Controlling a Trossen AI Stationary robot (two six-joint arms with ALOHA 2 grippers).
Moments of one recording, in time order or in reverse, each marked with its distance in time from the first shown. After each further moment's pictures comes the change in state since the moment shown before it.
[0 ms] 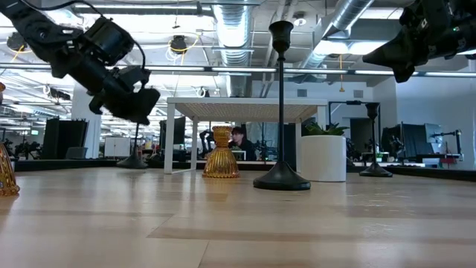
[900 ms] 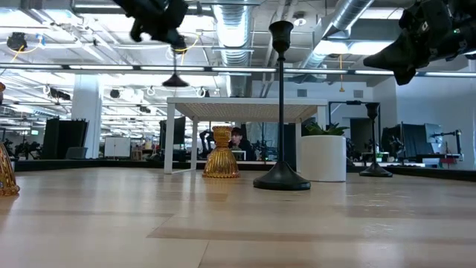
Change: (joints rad) left arm 0.001 0.039 0.699 -0.425 0.151 0.170; right arm 0.000 0.000 0.000 -0.032 0.000 -0.001
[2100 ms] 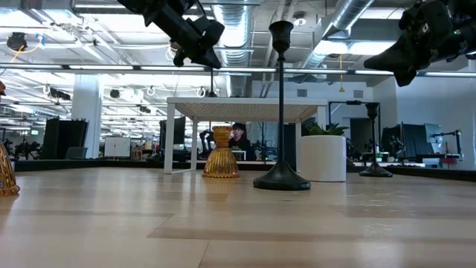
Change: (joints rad) left arm 0.131 0.421 0.284 0.005 0.319 -0.056; right arm 0.000 0.000 0.000 -0.018 0.000 -0.004
